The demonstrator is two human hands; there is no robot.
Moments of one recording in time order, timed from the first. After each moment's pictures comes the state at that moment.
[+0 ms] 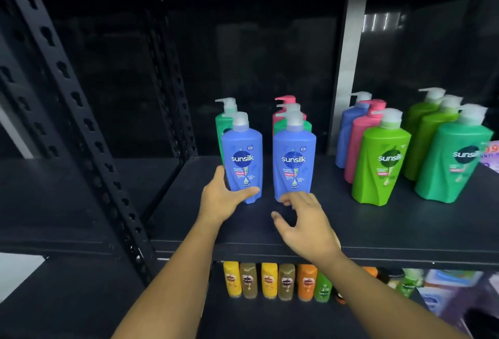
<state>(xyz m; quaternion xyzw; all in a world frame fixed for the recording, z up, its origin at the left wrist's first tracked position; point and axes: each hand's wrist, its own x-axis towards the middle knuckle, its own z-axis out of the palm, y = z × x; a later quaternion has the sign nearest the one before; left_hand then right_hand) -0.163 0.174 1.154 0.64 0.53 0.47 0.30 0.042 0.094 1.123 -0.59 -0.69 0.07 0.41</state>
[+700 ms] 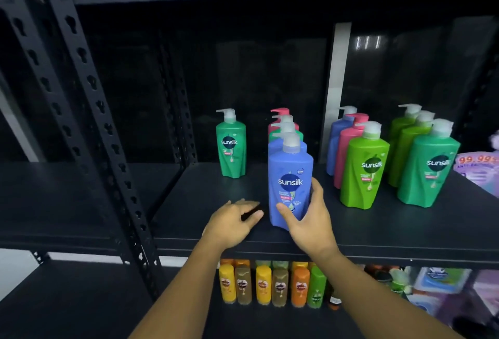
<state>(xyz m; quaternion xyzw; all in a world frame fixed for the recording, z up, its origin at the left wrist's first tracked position) -0.154 0.131 1.135 0.81 0.52 0.22 0.17 0.052 0.070 1.141 -0.52 -0.59 0.17 0.60</state>
